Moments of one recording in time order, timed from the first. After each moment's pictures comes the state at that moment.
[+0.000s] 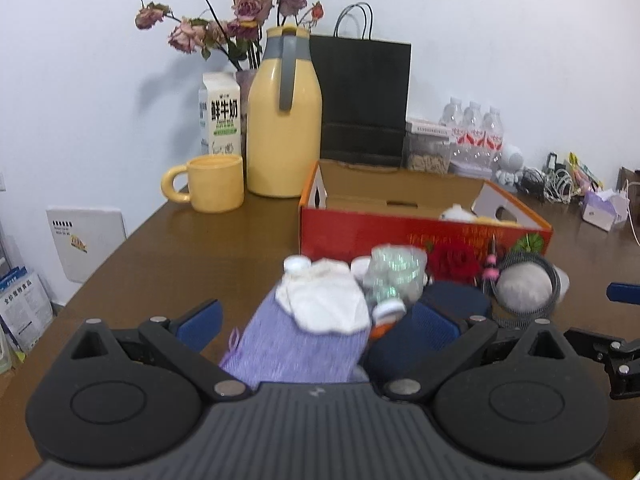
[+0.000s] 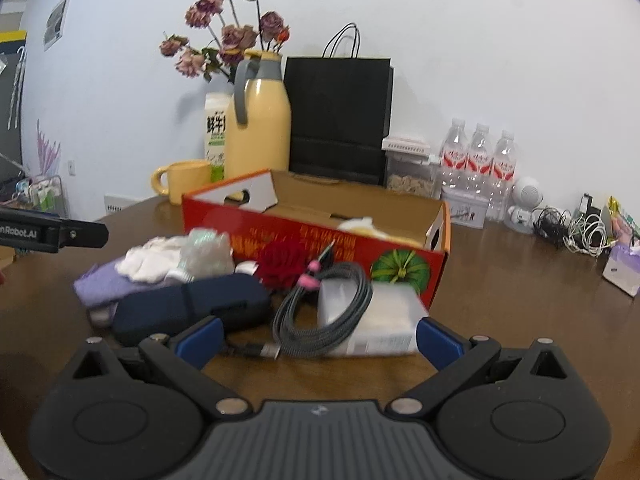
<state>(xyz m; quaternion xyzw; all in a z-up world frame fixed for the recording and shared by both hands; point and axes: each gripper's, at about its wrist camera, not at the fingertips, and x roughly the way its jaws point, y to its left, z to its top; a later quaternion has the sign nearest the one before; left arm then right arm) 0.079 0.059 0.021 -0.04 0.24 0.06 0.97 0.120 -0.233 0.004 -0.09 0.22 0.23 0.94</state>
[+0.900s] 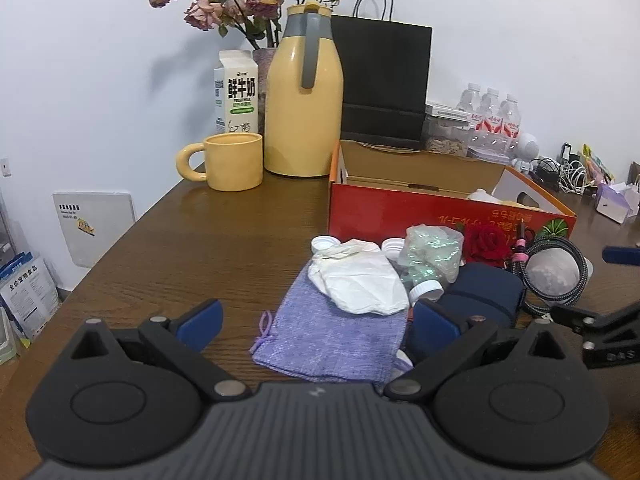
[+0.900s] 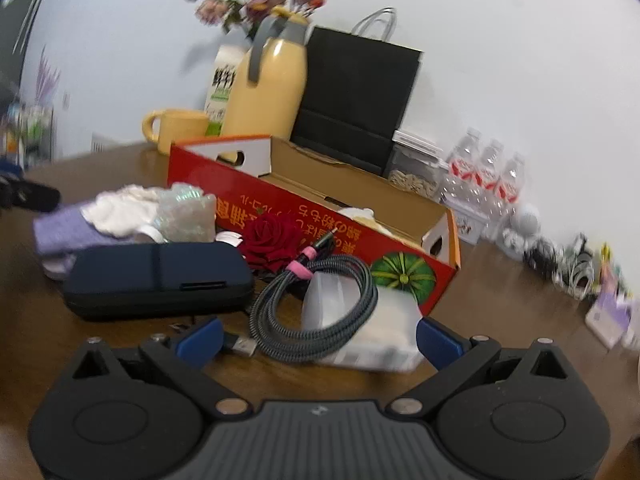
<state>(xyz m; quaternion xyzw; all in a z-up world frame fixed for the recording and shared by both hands) 0.085 0.085 0.009 -0.04 0.25 0.07 0.96 0.160 -0.191 -0.010 -0.22 0.22 0.20 0.93</state>
